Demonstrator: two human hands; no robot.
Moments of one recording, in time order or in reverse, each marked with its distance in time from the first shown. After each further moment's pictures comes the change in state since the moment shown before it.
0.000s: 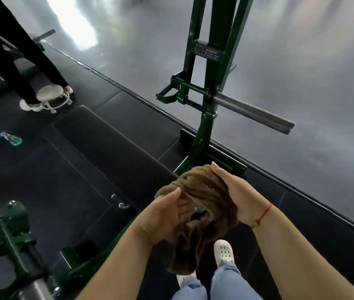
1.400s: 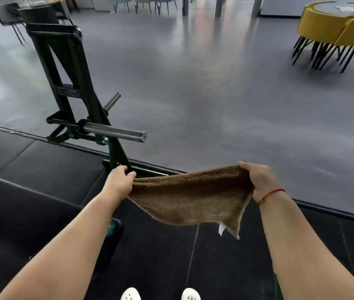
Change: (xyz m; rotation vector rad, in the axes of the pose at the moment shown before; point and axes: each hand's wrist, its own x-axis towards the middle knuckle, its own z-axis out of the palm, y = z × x) left_hand 0.123 -0.078 0.300 1.281 0.409 0.243; right_hand -0.195 0.026 -0.415 0.284 0.808 -0.288
